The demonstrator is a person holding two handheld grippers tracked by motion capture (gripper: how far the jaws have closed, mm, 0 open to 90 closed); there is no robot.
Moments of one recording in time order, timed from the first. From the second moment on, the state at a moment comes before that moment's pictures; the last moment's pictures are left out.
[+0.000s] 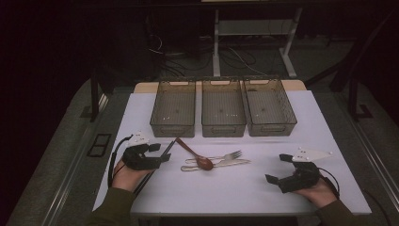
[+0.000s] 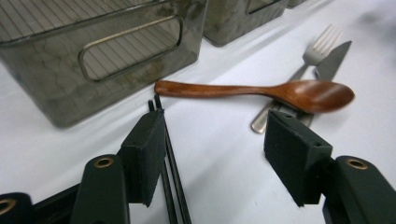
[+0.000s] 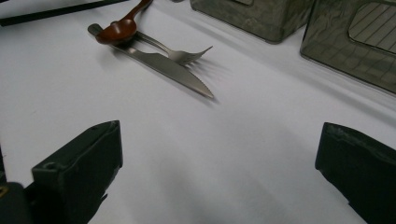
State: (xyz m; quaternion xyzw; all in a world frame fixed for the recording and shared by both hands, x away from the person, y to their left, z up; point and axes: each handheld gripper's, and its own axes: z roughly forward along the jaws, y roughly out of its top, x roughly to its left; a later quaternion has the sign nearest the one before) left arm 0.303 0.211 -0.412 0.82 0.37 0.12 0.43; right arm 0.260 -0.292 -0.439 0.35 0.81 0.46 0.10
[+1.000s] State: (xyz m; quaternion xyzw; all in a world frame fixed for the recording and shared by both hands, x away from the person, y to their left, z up) left arm 0.250 0.262 -0.431 0.80 0.42 0.12 0.41; right arm 0.261 -0.292 -0.439 0.35 0.81 0.45 0.11
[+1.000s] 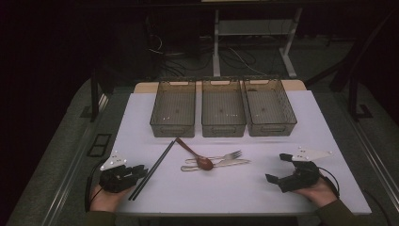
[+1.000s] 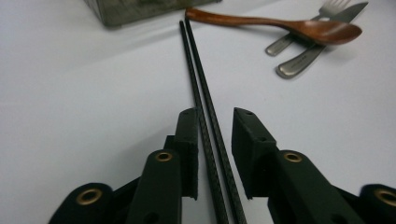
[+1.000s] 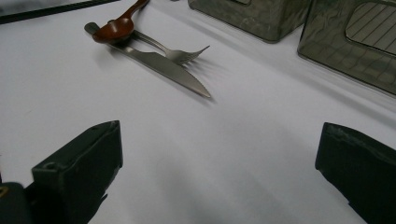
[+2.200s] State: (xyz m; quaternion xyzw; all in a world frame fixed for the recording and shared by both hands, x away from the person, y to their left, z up) left arm 0.256 0.258 -0.445 0.82 0.43 0.12 0.36; right arm 0.261 -0.293 -0.438 0.35 0.81 0.45 0.11
